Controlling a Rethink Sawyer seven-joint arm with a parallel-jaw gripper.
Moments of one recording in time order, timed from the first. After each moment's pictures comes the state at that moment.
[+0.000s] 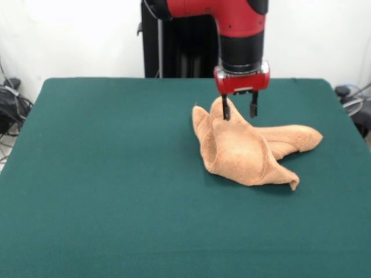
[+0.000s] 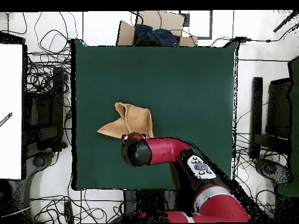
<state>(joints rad) -0.39 -0.60 0.25 1.98 -0.32 0.19 1.74</state>
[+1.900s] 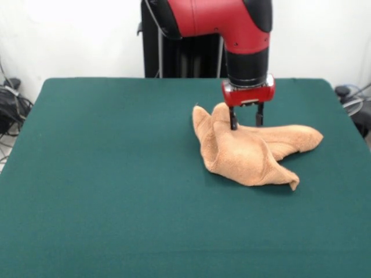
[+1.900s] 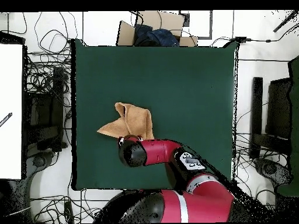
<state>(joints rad) -0.35 -0.49 0.23 1.96 -0.32 0.10 1.74</state>
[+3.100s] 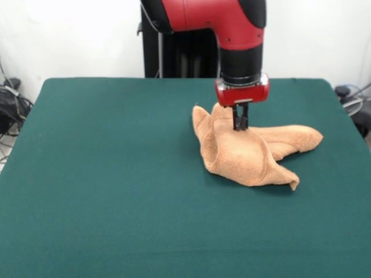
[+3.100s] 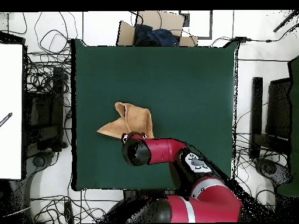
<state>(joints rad) -0.38 -0.52 0.23 1.96 -0.32 0.08 1.74</state>
